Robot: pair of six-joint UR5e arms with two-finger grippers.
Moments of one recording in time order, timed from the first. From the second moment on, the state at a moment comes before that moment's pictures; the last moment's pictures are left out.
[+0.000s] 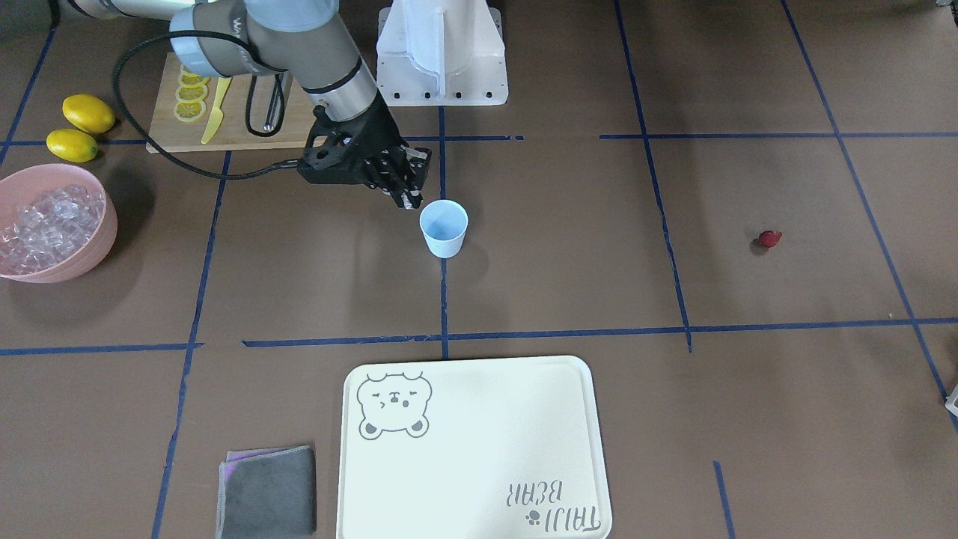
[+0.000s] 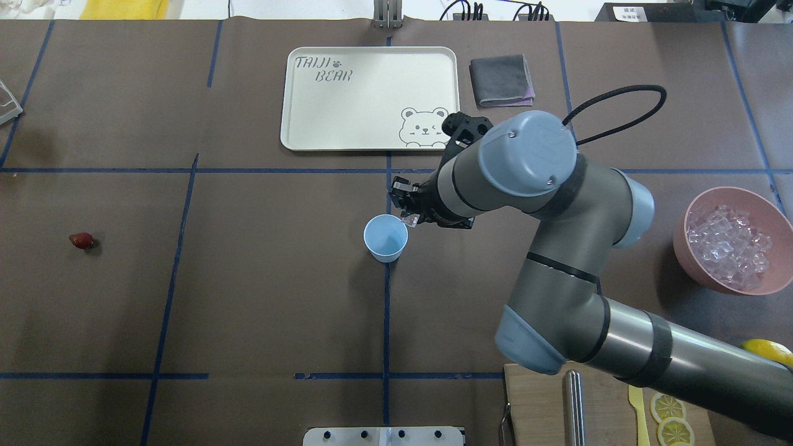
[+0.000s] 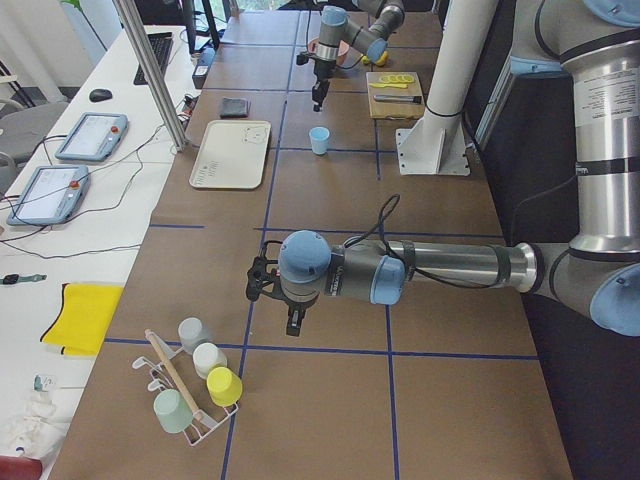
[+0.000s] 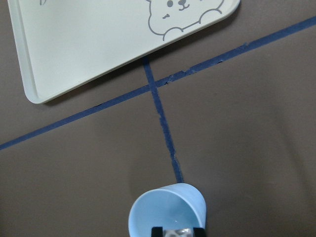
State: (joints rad) left arm -1.59 -1.40 -1.76 -1.72 -2.54 0.00; right arm 0.53 -0.93 1.78 -1.34 1.84 1.62
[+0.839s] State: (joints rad) left arm -1.59 -1.39 -1.76 -1.75 -2.52 0.00; right arm 0.48 -0.85 1.65 -1.34 1.77 1.62
